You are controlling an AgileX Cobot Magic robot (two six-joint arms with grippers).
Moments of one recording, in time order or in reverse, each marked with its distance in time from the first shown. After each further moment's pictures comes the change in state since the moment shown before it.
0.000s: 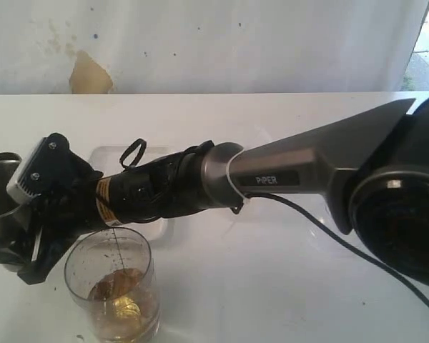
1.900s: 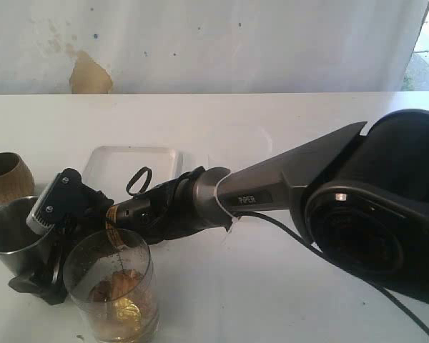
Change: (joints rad) left arm 0.000 0.000 0.000 0.000 0.000 0.000; right arm 0.000 0.109 -0.006 -0.016 0.065 0.000
